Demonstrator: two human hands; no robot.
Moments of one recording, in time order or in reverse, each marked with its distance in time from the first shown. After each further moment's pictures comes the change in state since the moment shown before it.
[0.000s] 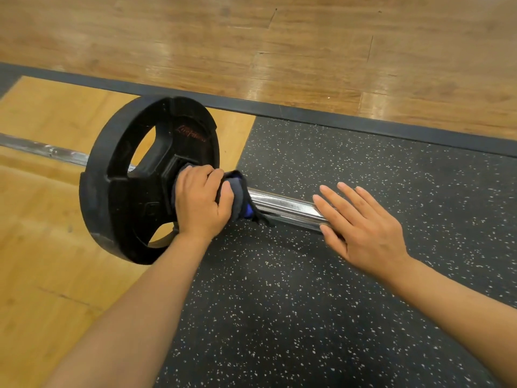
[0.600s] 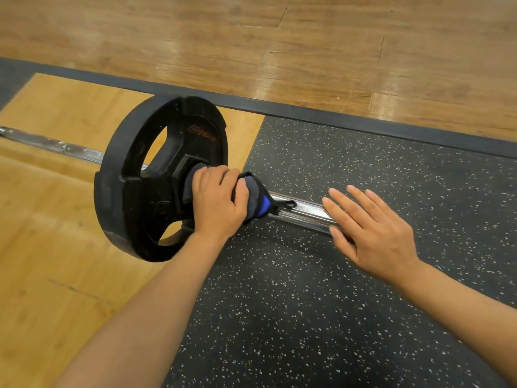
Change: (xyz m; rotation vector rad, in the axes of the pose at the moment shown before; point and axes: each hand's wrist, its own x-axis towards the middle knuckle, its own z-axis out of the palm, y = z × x) left_hand -0.002 0.014 0.000 -0.052 -0.015 -0.058; right_hand -0.001 0.000 -0.001 0.023 0.004 -0.001
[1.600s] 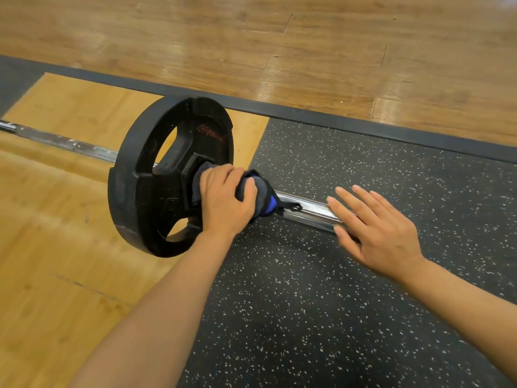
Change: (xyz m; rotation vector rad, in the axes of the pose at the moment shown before) left_hand -0.004 0.008 -0.004 -0.095 -0.007 -0.108; right_hand 0.000 0.001 -0.002 -0.003 -0.024 -0.004
